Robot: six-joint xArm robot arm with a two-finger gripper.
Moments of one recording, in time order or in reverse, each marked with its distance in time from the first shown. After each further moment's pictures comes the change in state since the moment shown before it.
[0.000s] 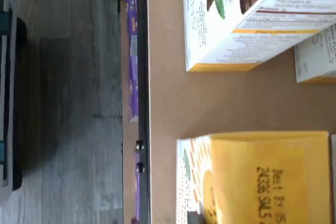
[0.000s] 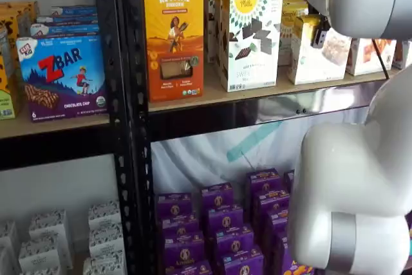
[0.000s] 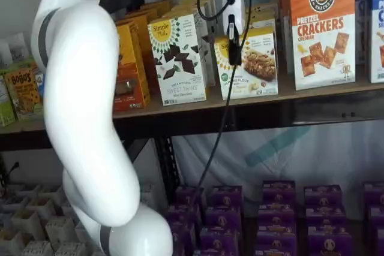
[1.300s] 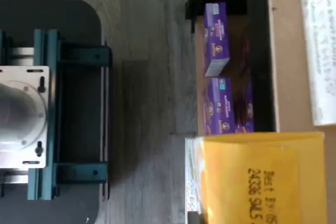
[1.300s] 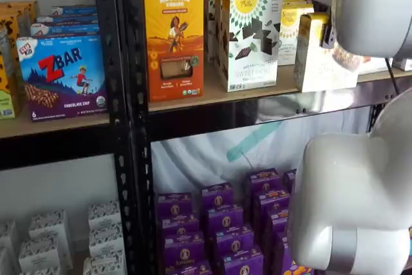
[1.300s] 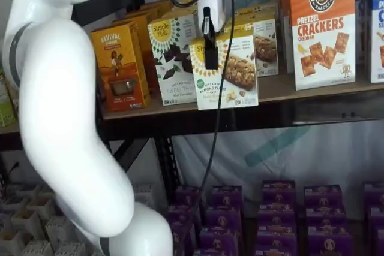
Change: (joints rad) arm 0.023 -0.151 0.019 -0.050 0.283 0.041
